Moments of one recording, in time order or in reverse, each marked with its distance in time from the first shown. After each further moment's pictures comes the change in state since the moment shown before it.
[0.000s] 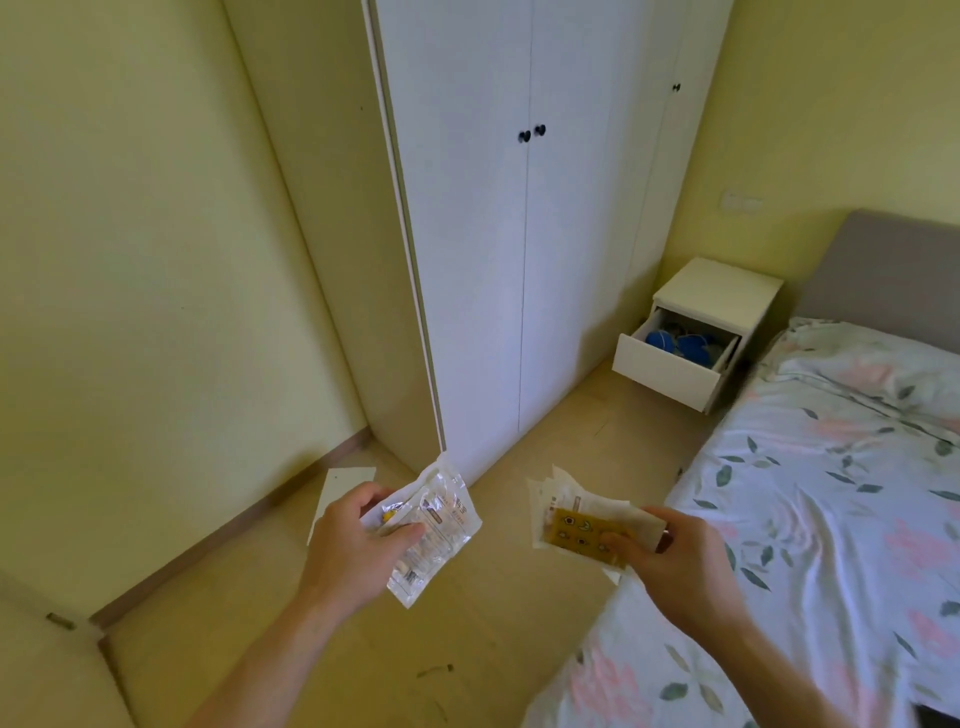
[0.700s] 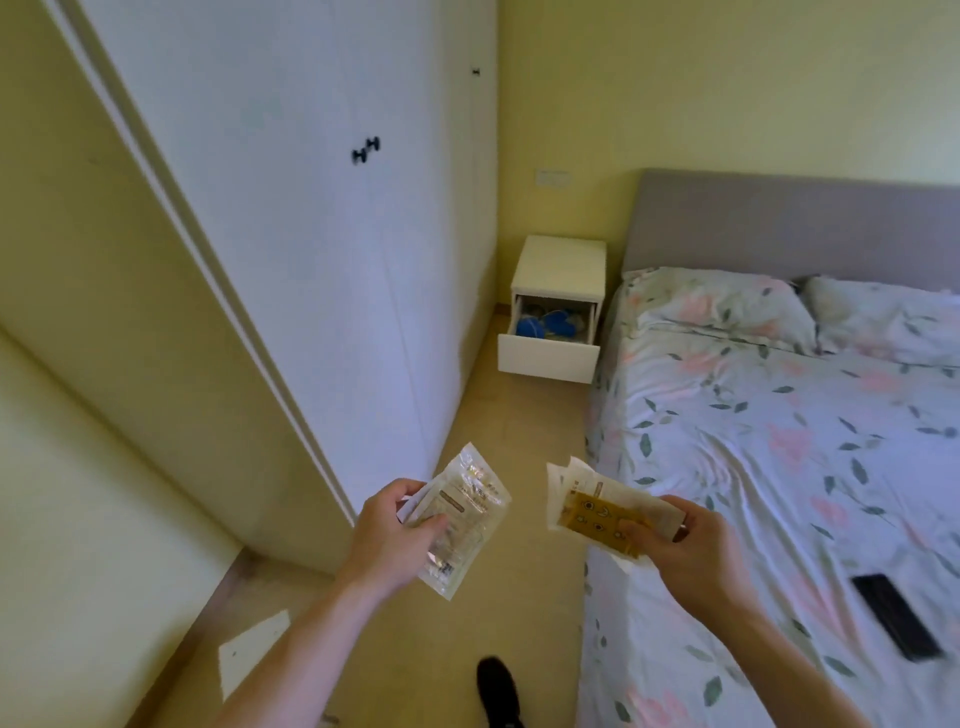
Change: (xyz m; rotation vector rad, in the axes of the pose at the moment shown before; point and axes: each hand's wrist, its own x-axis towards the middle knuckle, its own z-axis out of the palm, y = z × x) left_hand 0.315 0.067 0.049 -0.012 -0.535 0.160; right_hand 0.159 -0.030 0.068 0.090 0.486 0.348
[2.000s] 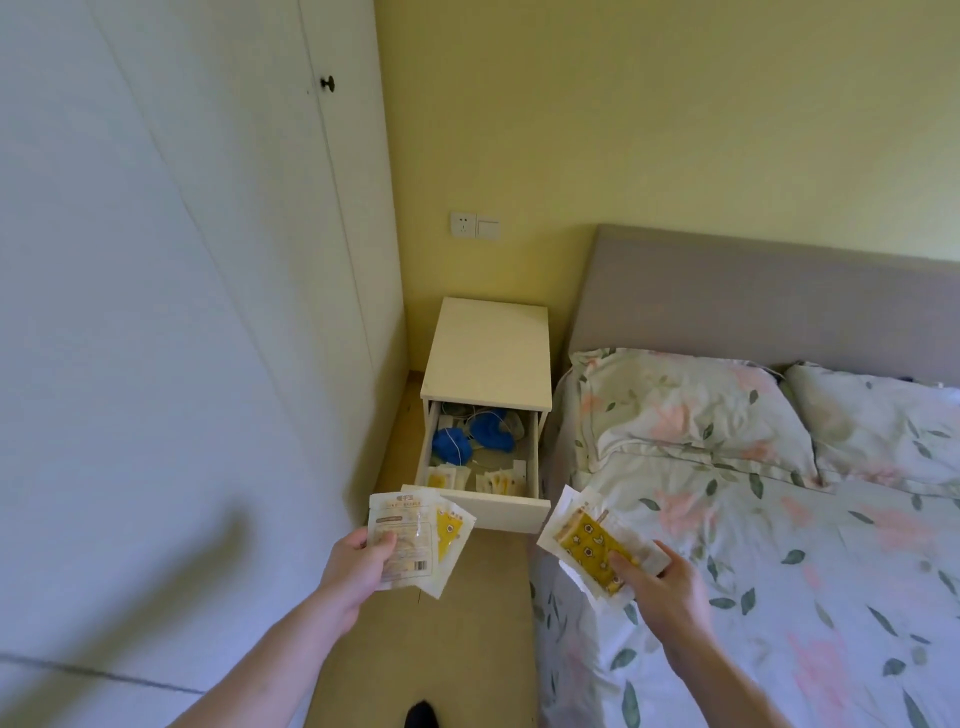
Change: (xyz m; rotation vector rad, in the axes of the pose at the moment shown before) left_hand 0.722 0.140 0.205 -0.221 -0.191 -0.340; right_hand 0.682 0.004 0.018 0.104 0.198 0.465
